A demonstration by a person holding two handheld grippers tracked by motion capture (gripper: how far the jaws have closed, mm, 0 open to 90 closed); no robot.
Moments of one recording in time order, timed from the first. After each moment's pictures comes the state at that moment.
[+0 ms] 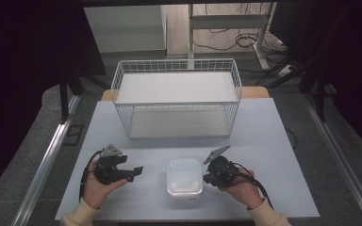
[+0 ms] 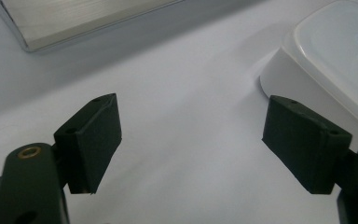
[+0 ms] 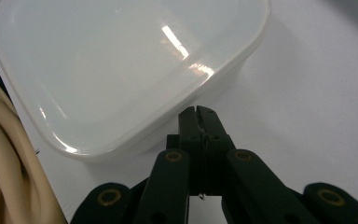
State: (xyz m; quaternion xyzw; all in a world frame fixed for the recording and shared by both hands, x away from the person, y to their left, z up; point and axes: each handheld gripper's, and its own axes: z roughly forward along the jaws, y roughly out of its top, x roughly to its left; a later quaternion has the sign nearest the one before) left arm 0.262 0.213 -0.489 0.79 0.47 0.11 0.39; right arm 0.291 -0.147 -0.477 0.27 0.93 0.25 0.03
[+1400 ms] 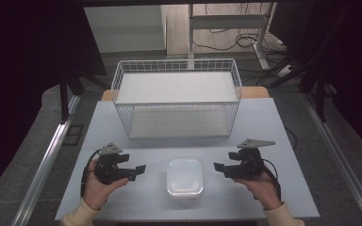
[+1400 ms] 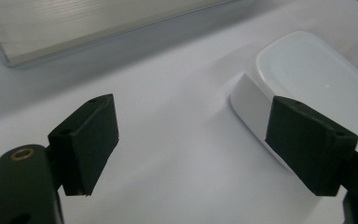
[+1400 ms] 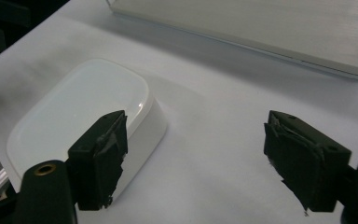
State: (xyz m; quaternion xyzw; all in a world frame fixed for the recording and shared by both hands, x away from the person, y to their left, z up) left arm 0.258 0.203 -0.471 0.77 0.47 0.08 0.41; right arm 0.298 -0.214 -0.453 0.41 0.80 0.42 0.06
